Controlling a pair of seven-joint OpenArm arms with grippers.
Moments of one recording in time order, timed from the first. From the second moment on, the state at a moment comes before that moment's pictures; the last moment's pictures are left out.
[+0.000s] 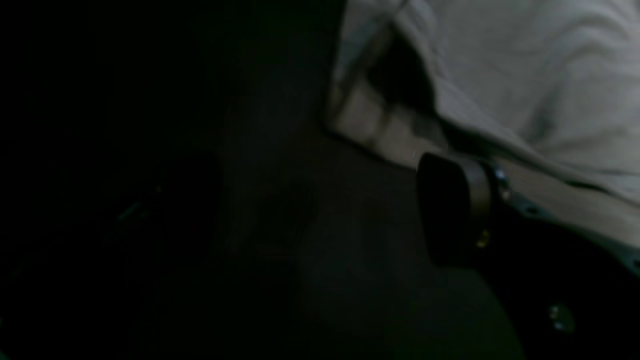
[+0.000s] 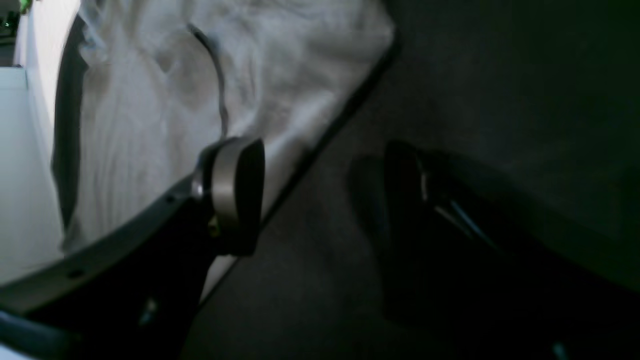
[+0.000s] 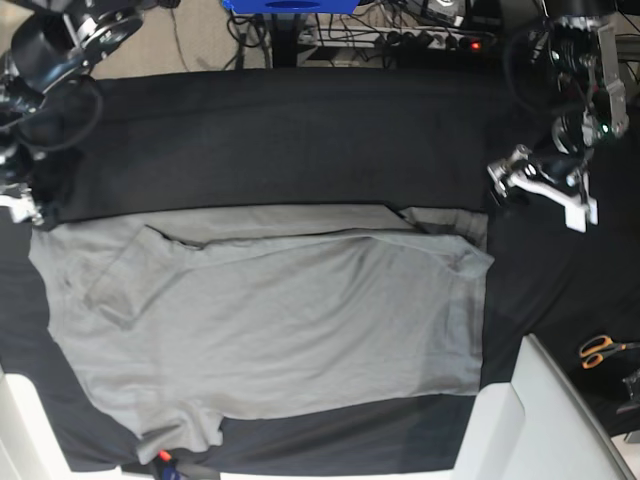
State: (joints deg) left arm 16.6 -19.7 -19.2 83.8 -43.4 -9.0 38.9; right arm 7.7 3.5 63.8 61.1 26.6 26.7 -49.0
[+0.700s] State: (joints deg) left arm 18.4 -11.6 -24.5 80.0 -44.4 -9.0 38.7; right arm 17.5 15.1 64.0 26.0 28.9 33.9 -32.4
